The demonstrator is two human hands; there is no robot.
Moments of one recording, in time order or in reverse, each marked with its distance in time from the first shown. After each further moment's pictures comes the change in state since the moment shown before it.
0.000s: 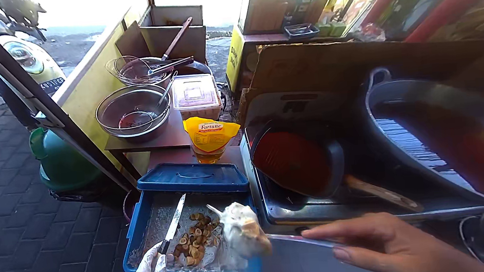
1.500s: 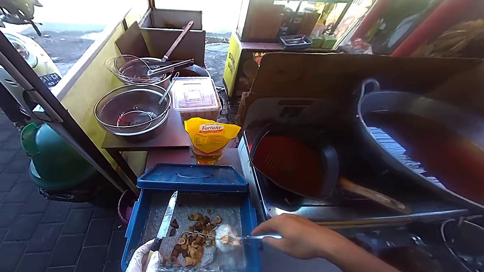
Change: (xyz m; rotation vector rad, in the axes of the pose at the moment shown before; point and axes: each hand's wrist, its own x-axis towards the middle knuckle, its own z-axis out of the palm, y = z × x) left_hand 0.015 -0.020 -0.006 -0.087 0.134 -0.027; right_hand 0.091 0.067 0.061 -0.675 -0.377 0.557
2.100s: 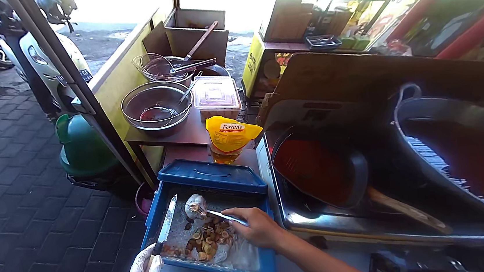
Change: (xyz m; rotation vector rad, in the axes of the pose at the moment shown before) left_hand -0.020 -0.009 -0.032 -0.018 0.095 -0.063; right_hand 0.100 -0.050 0.038 0.225 0.301 -0.229
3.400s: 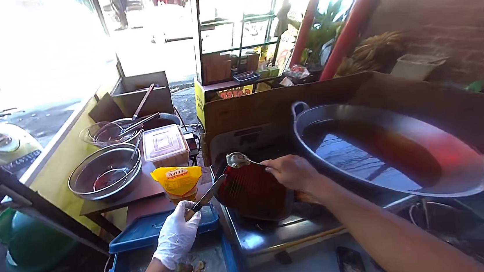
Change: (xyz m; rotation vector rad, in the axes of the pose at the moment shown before) left_hand 0.092 0.190 0.220 0.571 -0.536 0.414; right_hand -0.107 0.125 -0.249 -0.543 0.601 0.244
